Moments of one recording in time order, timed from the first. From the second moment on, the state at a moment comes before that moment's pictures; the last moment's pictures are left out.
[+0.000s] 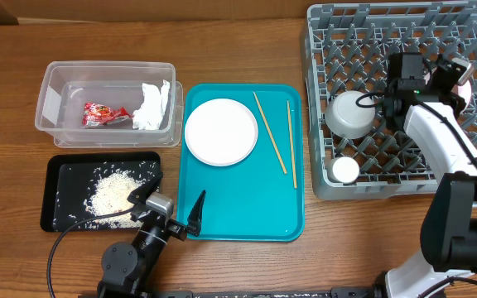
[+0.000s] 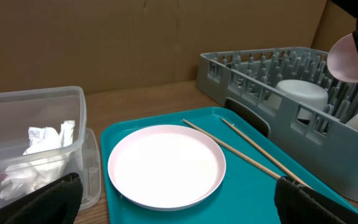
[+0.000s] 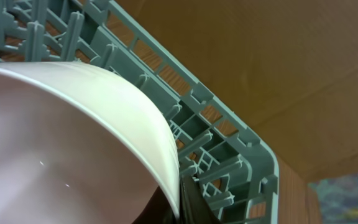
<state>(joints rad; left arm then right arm) -0.22 0.02 0.01 -0.06 0.21 -0.04 -0.03 1.81 1.28 -0.55 1.11 0.39</state>
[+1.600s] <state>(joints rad) -0.22 0.02 0.01 -0.06 0.21 -0.04 0.38 1.77 1.36 -0.92 0.63 0.38</state>
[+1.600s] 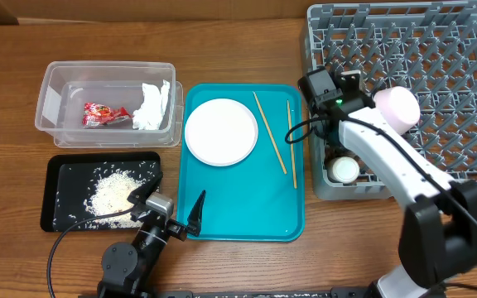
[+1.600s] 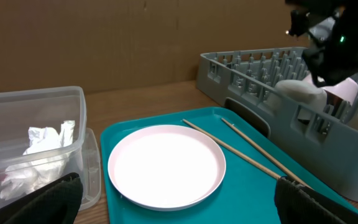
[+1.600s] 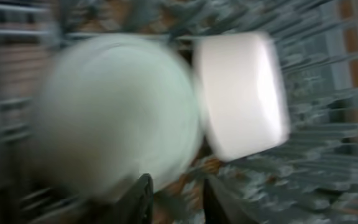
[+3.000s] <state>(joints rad) -0.22 0.02 0.01 -0.06 0.21 -0.04 0.60 1.93 1.34 -0.67 -0.01 0.77</state>
